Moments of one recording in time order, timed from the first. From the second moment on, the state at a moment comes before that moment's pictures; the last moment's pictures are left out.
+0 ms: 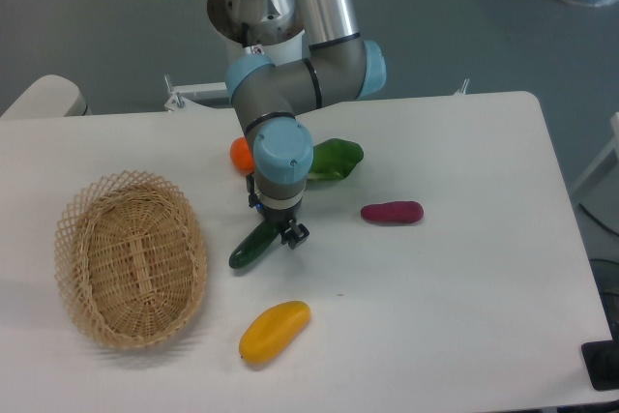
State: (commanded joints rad) arm 2.34 -1.95 -1.92 -0.94 1.53 1.28
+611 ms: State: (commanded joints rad) arm 2.42 -1.94 -1.78 -0.98 1.54 1.30
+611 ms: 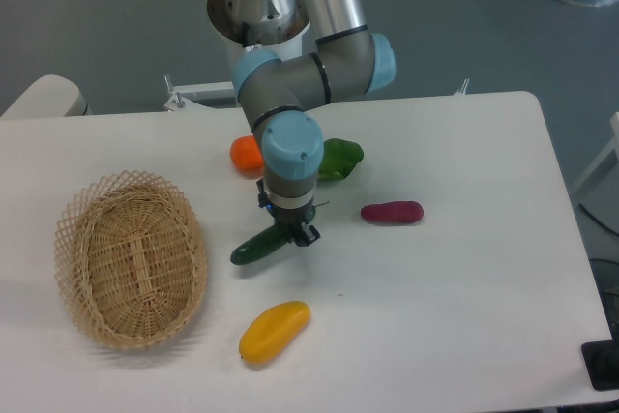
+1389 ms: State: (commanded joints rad) arm 2.50 -2.21 -1.28 -1.18 1.54 1.38
